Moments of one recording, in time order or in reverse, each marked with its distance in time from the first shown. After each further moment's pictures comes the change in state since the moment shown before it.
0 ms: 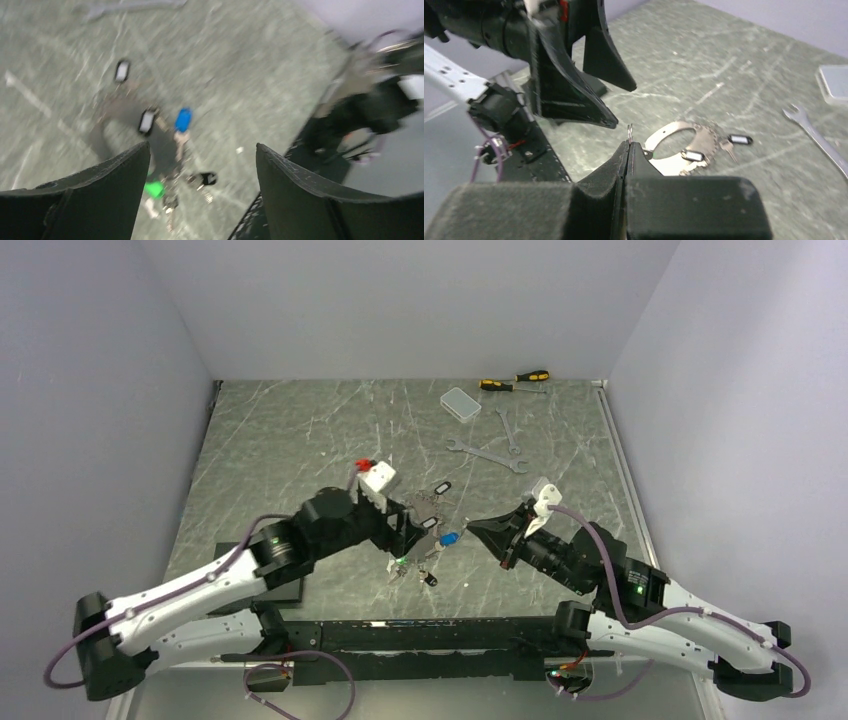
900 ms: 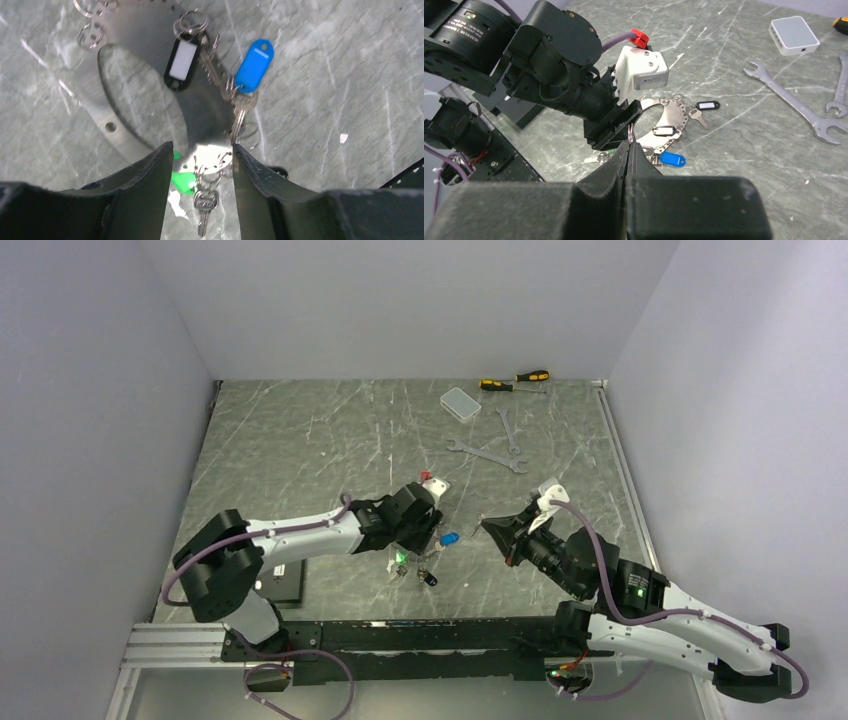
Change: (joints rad) left arm 0.010 0.649 0.148 -0.167 -0.172 -0.019; right arm 0.000 -0.027 -0.043 -0.110 0.222 0.095
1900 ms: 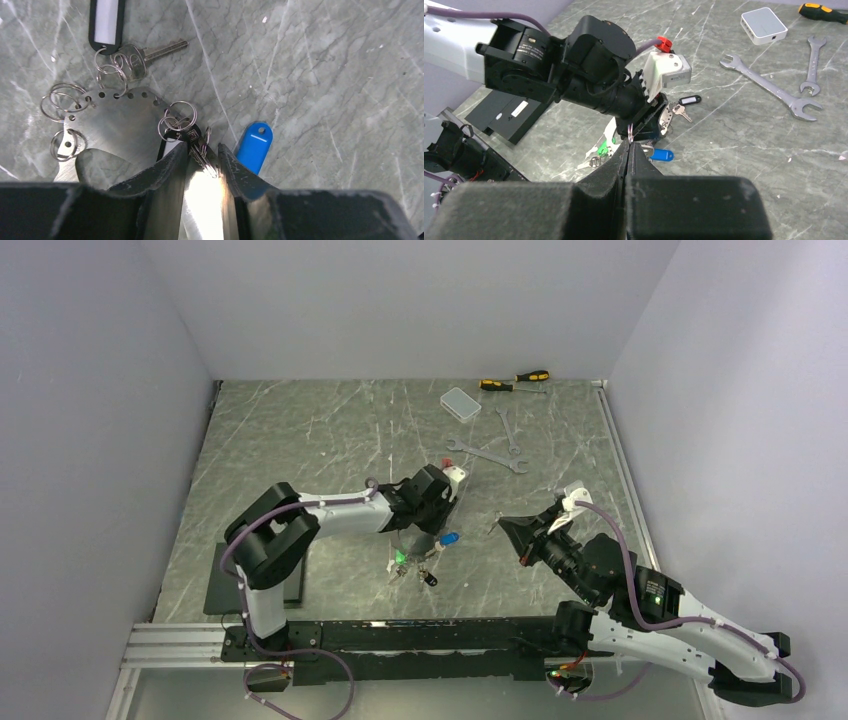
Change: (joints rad) left arm 0.076 0.291 0.187 0.164 0.131 0.108; right arm 0.000 -0.108 0.000 -0.094 0.116 0.072
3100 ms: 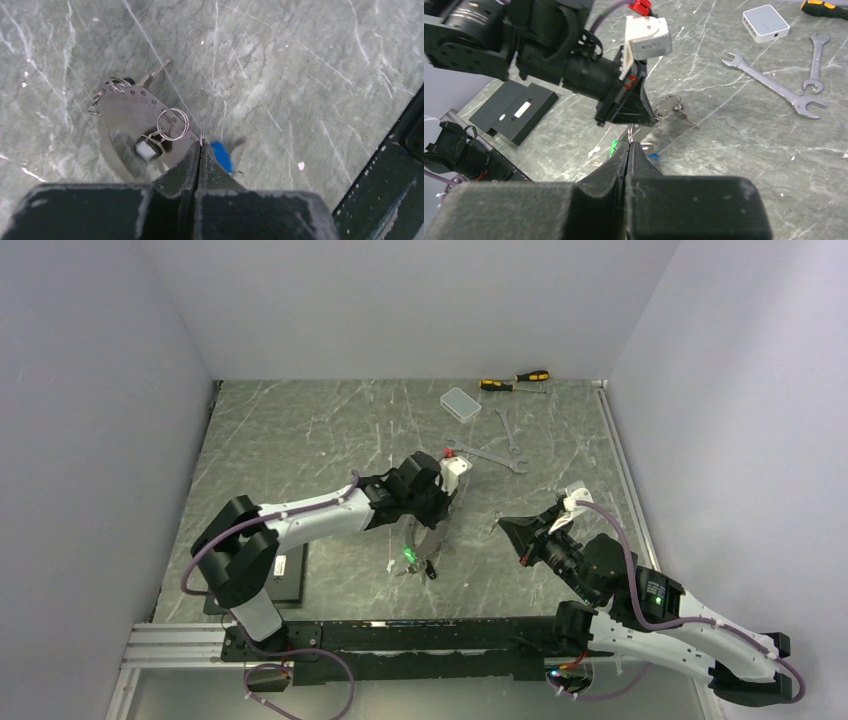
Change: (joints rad) left arm 0.004 -0.138 0.011 -0.051 0.144 0.092; right arm 0.000 -0.002 0.000 -0.005 -0.001 0.016
